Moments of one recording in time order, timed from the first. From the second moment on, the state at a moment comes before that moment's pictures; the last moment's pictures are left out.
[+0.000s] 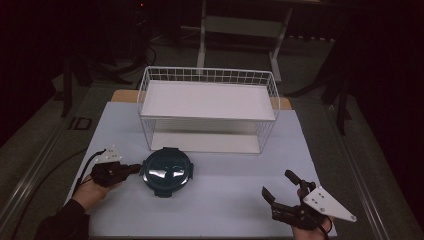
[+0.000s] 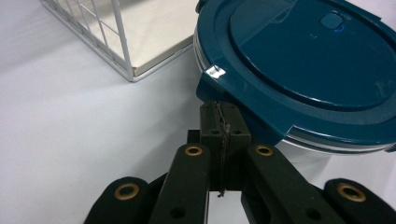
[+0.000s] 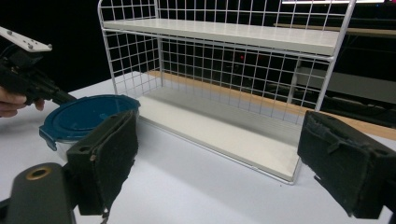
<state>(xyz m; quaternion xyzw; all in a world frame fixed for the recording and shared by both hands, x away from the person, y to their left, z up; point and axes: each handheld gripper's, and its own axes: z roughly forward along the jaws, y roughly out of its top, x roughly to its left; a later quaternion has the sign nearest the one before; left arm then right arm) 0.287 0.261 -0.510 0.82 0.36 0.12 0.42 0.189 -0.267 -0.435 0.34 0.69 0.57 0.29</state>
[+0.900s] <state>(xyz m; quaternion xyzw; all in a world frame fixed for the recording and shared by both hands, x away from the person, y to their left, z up) 0.291 0.209 -0.505 0.83 0.35 0.10 0.43 0.190 -0.264 -0.436 0.34 0.69 0.57 0.29</state>
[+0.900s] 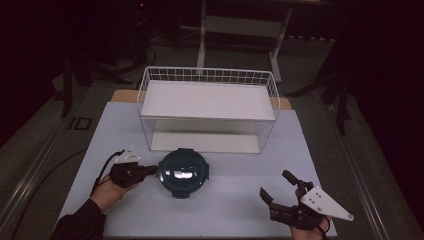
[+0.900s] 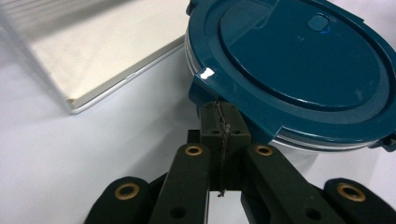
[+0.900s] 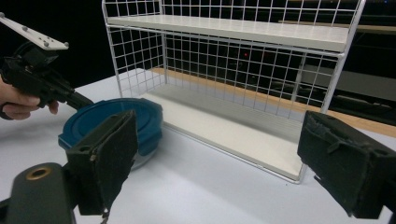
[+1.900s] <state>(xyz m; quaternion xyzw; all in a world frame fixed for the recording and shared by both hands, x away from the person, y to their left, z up) 0.296 0.165 -0.501 0.83 0.36 0.09 0.41 0.192 -0.264 -0.438 0.34 0.70 0.56 0.28</state>
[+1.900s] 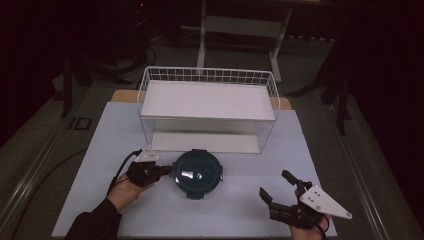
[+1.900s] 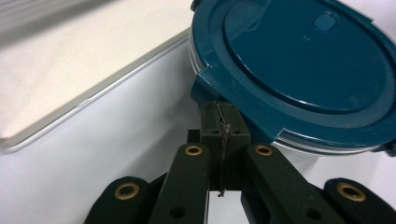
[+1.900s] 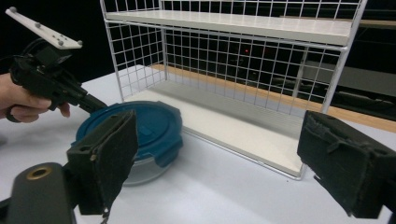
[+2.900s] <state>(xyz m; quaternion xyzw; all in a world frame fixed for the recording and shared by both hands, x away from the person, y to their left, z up) 0.297 0.081 -0.499 0.85 0.32 0.07 0.42 0.195 -0.266 -0.439 0.32 0.70 0.56 0.30</state>
